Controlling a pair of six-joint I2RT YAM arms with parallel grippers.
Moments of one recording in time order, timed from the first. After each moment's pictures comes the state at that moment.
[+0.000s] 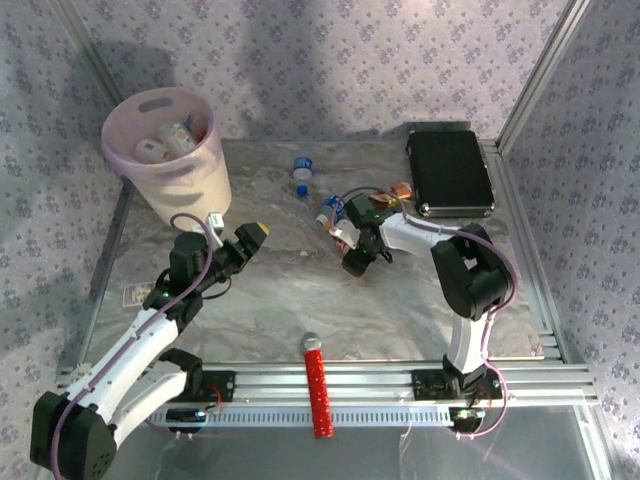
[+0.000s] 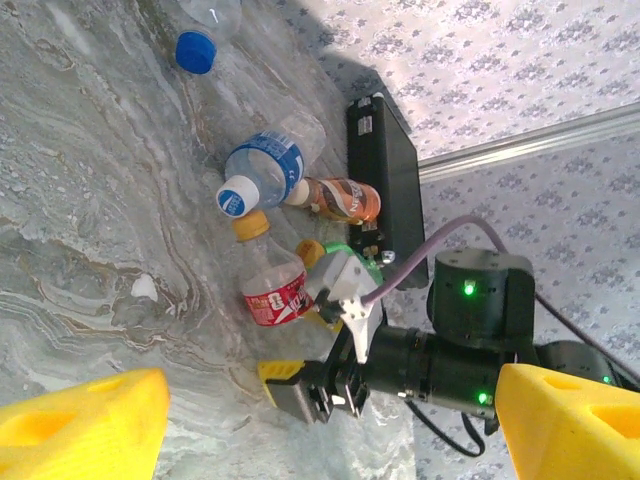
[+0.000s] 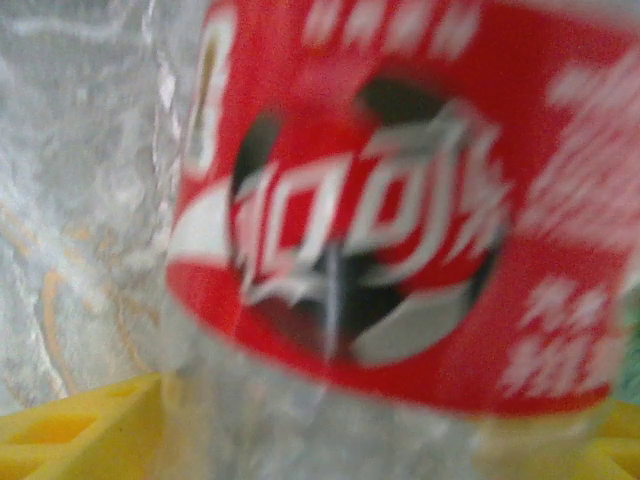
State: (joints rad) left arm -0.40 0.82 0.49 0.03 0.29 -1.12; right arm 0.56 1.85 1.18 -0.60 0.02 -0.41
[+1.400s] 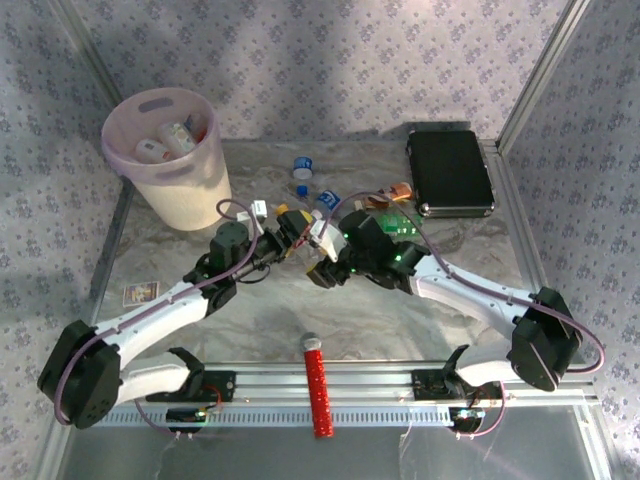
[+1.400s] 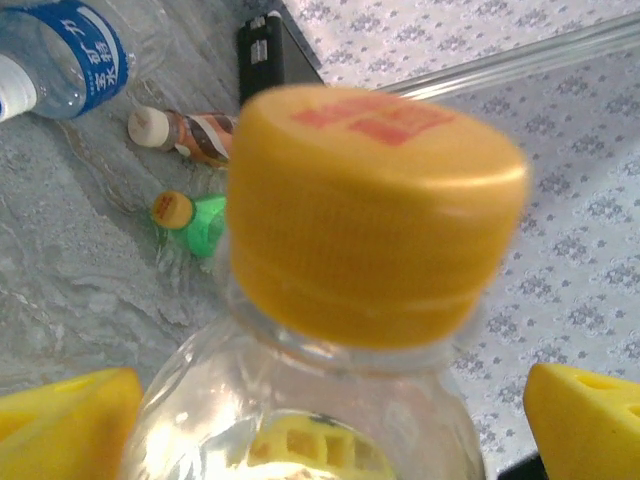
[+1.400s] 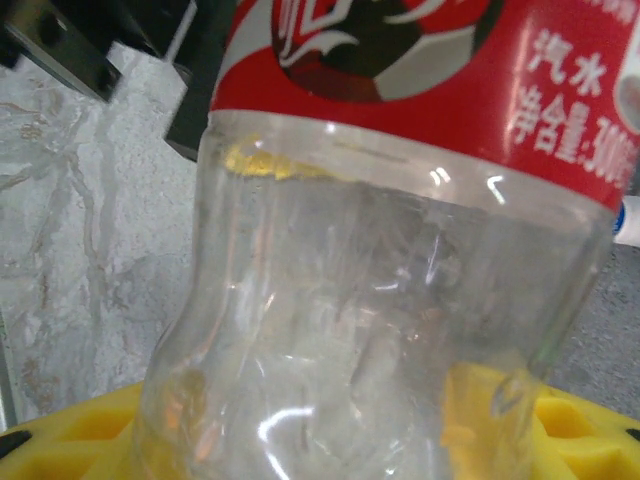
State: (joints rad) left arm -0.67 1.15 0.60 0.38 0.21 -1.26; right arm 0.85 1.35 0.97 -0.31 -0.20 -0.12
